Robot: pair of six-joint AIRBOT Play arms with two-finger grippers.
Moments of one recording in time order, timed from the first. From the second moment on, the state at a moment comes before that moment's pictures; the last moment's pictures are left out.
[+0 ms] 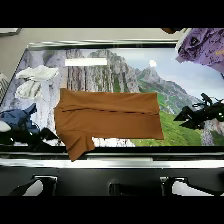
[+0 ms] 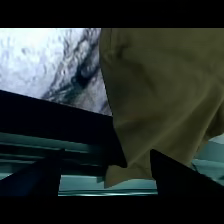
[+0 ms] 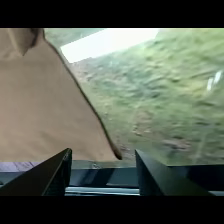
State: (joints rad) left arm 0.38 -1.04 0.58 1.04 -1.30 -1.54; right arm -0.48 -1.41 1.13 -1.12 1.43 1.47
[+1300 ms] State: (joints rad) left arm 0.22 -1.04 0.32 0.71 -0.99 -1.47; right arm -0.44 -1.43 0.91 -1.06 1.39 1.39
